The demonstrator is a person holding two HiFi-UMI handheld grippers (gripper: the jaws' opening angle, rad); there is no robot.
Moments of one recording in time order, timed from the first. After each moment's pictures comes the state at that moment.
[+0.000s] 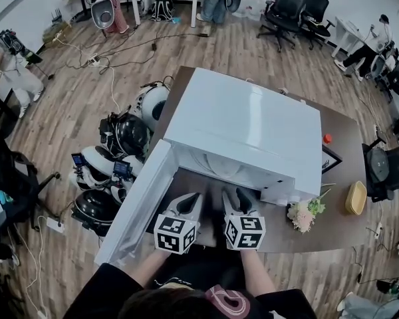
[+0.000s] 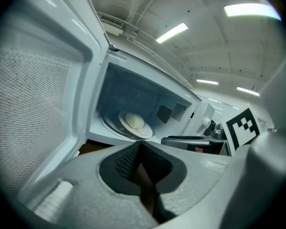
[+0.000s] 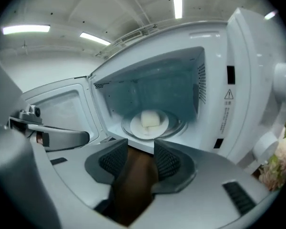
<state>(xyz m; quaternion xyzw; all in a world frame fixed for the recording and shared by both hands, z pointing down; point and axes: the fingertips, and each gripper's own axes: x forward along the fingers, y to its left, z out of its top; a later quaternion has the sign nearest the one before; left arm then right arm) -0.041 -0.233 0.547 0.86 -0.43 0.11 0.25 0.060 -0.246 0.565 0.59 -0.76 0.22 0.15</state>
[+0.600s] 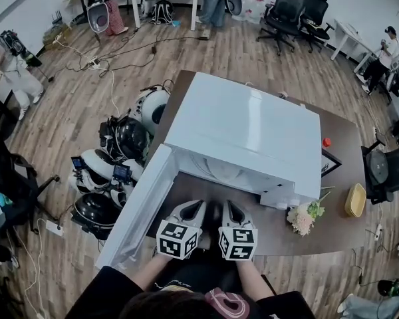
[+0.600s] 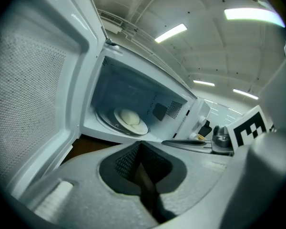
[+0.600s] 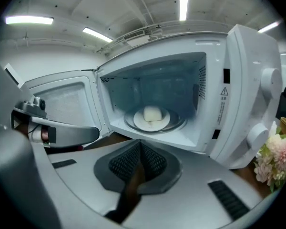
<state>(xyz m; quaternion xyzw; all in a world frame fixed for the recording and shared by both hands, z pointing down) -0.031 -0.224 0.557 0.87 -0.40 0.10 0.26 0.049 -0.225 0.574 0.60 -0.75 0.20 0.17</state>
